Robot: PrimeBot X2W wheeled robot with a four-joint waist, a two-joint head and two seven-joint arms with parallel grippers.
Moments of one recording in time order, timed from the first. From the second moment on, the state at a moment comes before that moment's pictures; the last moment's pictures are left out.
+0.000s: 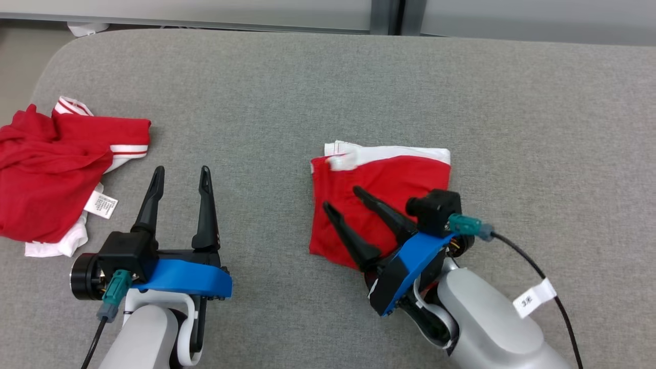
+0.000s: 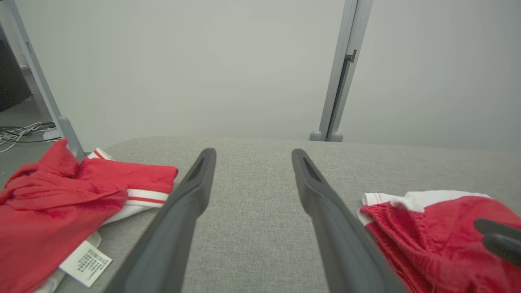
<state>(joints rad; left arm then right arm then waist) -0.27 0.24 -0.34 0.17 -0.39 0.16 -0.25 -0.56 -0.07 0.63 0.50 0.62 0.13 -0.11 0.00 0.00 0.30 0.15</state>
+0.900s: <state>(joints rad) -0.15 0.30 -0.32 0.18 -0.41 0.17 -0.23 -0.14 -0.16 -0.01 0.14 0.25 0.13 -0.18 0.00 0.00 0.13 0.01</state>
